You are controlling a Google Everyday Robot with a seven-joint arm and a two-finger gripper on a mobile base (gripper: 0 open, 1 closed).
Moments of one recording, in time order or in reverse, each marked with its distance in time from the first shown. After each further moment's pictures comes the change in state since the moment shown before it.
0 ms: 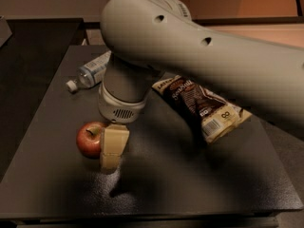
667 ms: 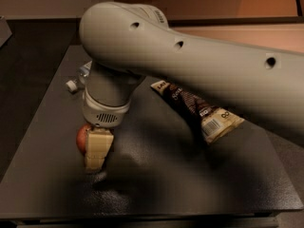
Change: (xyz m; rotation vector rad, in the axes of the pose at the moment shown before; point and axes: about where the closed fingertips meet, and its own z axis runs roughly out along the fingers) arm -0.025 0.003 0.021 -0.039 -0.011 -0.016
